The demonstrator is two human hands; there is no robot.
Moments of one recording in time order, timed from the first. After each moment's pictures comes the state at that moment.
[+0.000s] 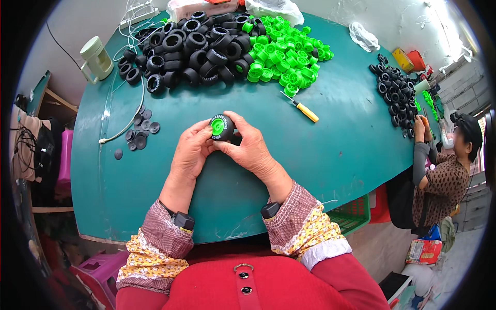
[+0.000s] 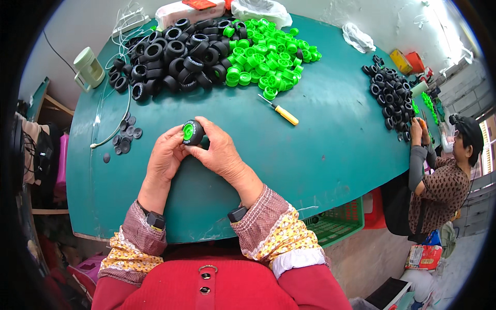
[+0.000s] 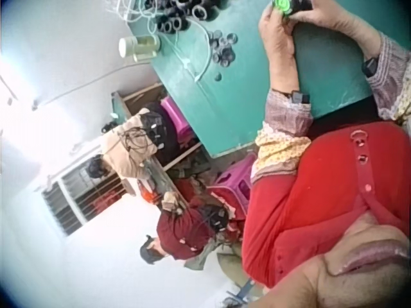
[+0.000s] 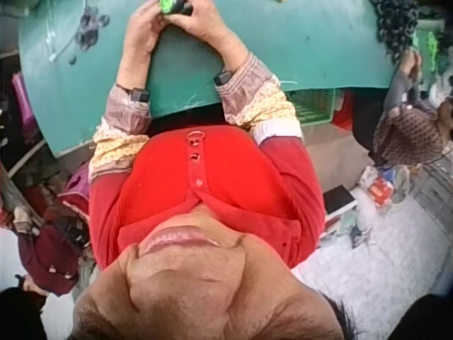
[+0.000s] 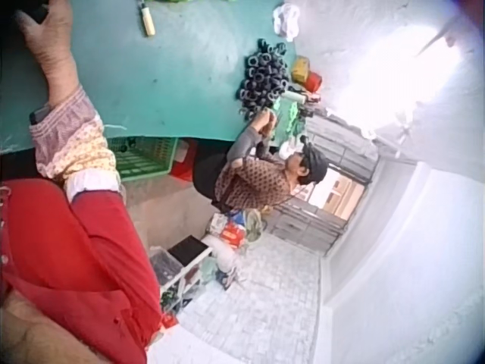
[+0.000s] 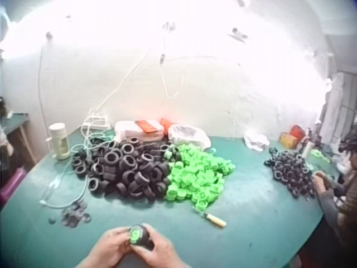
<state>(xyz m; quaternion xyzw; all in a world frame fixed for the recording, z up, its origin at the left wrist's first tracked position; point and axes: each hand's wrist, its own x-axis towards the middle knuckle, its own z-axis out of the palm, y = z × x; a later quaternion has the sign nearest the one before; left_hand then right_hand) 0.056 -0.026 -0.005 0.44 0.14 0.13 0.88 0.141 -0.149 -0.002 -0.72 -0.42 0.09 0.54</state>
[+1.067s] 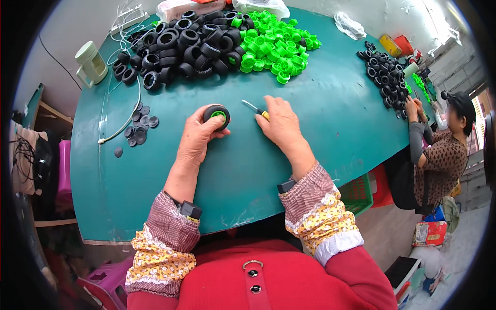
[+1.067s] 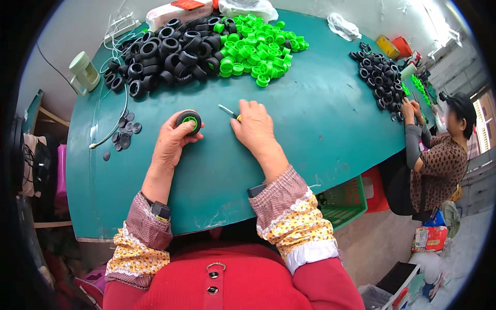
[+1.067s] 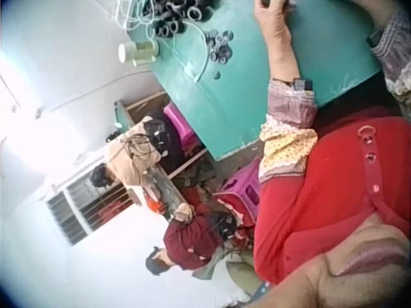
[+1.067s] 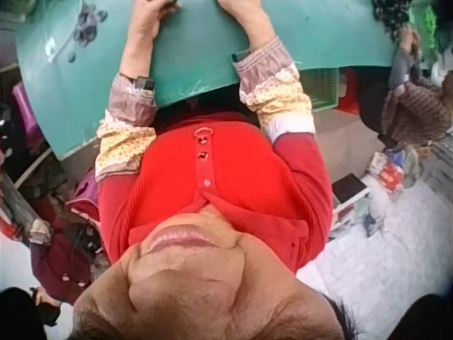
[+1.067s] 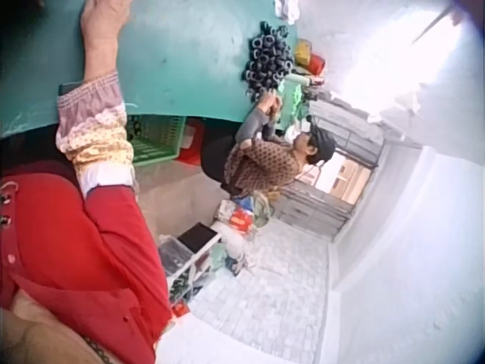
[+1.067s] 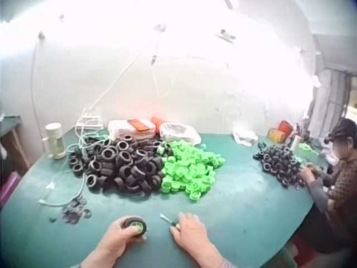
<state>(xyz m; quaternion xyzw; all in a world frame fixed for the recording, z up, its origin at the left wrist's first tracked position) 0.057 -0.032 0.002 0.55 0.14 0.12 0.82 0.172 -0.194 -0.001 -0.90 -0.35 -0.14 0.21</state>
